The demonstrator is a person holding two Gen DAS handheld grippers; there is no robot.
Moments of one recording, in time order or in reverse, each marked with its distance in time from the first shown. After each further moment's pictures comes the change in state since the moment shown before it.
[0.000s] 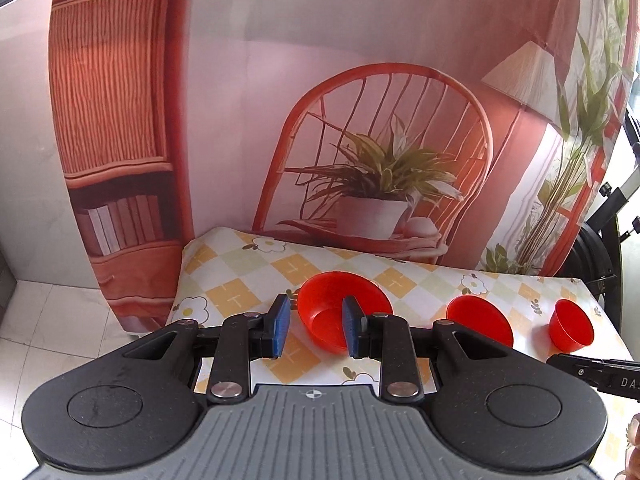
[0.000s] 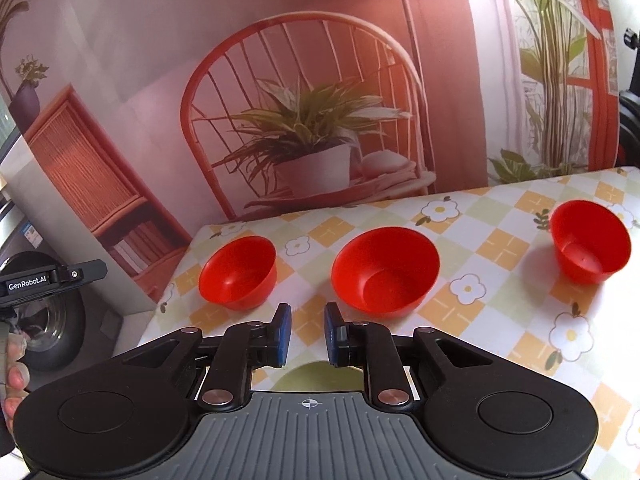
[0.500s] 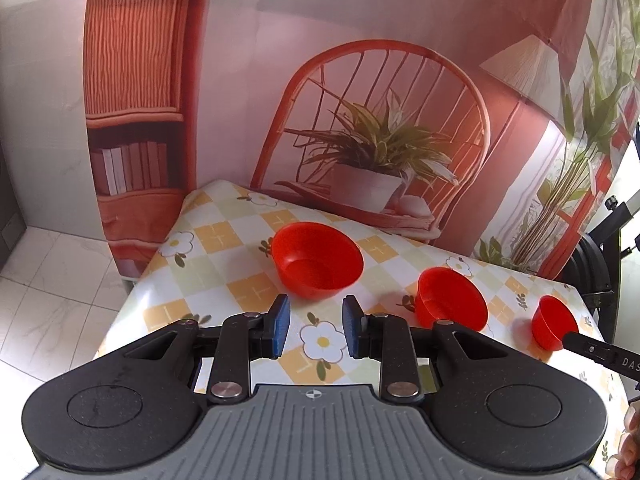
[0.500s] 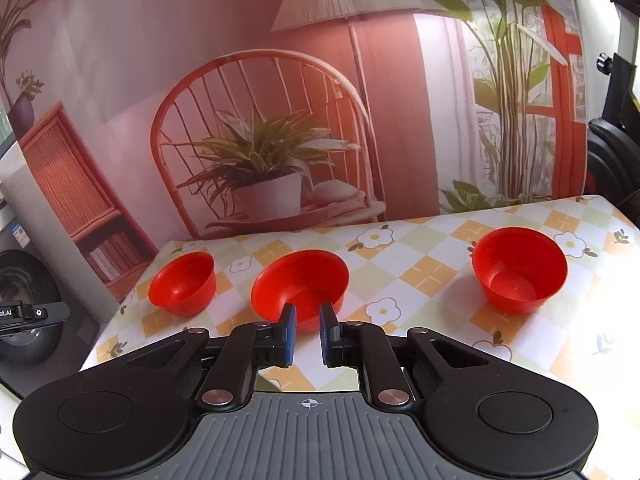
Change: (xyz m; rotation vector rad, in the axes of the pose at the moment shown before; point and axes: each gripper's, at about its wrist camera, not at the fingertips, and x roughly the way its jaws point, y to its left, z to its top) left arm -0.031 -0.039 -0.046 -0.113 0.015 0.050; right arm -0.046 -0.079 -0.004 -0.073 -0.101 -0.024
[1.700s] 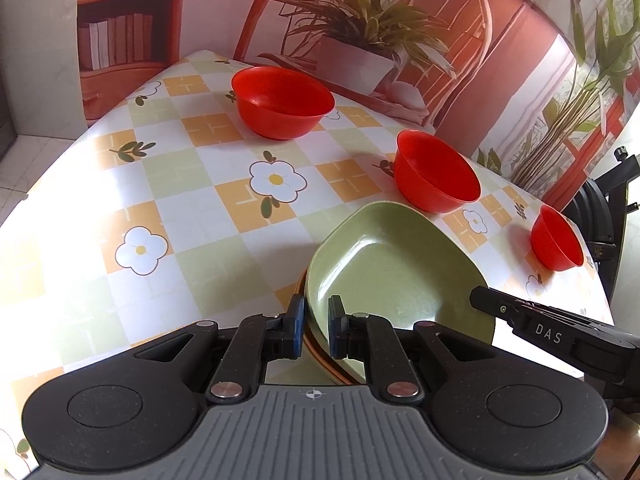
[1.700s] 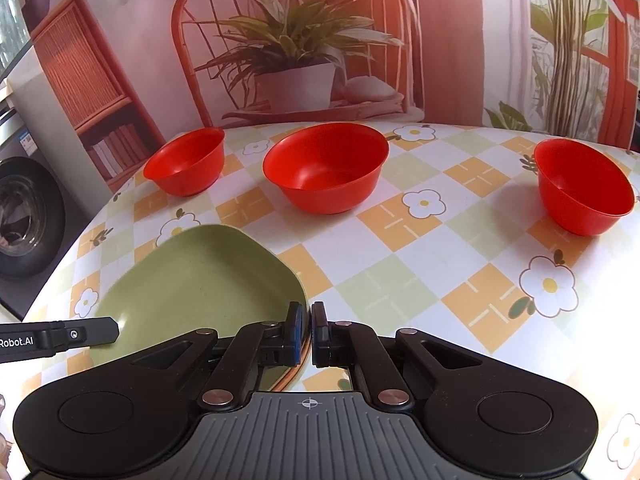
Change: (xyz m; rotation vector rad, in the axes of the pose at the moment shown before) left arm 0.037 -0.041 -0.106 -0.094 0.219 -0.011; right arm 0.064 0.006 -0.077 -0.127 0.213 0.035
